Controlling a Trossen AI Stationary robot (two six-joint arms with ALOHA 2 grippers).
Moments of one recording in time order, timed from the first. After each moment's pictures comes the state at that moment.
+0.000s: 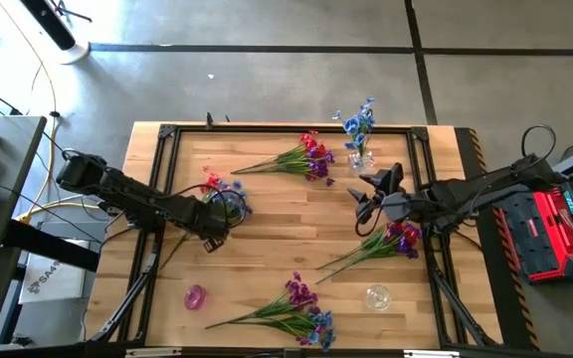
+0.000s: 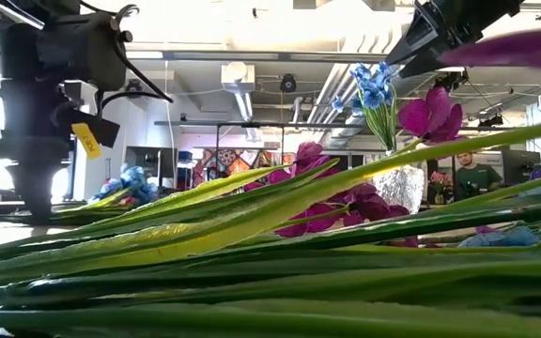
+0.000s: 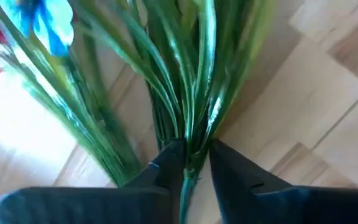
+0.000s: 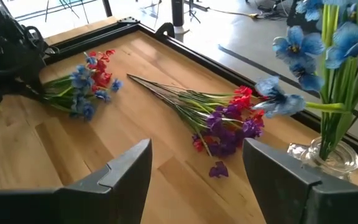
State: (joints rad) left arm -0.22 1.39 0.61 -0.81 -0.22 -0.83; right arm 0.27 0.99 0.79 -0.50 0.82 0.61
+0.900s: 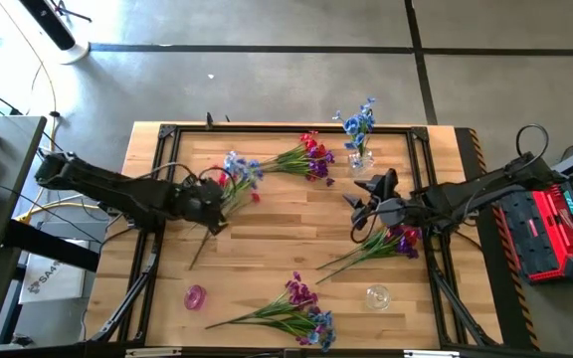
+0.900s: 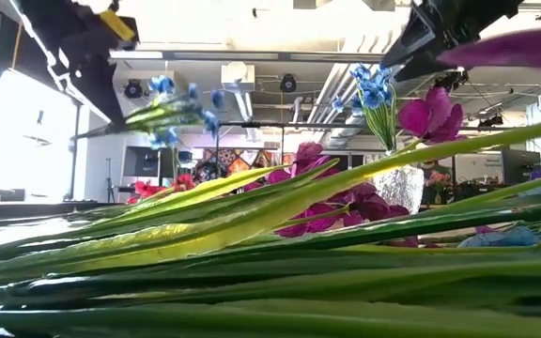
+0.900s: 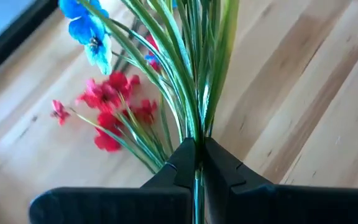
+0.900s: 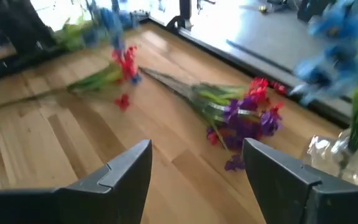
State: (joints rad) left arm -0.22 1.07 0.79 -0.89 -0.56 -0.71; right arm 0.30 1.05 0.79 -0.47 0.80 0.65
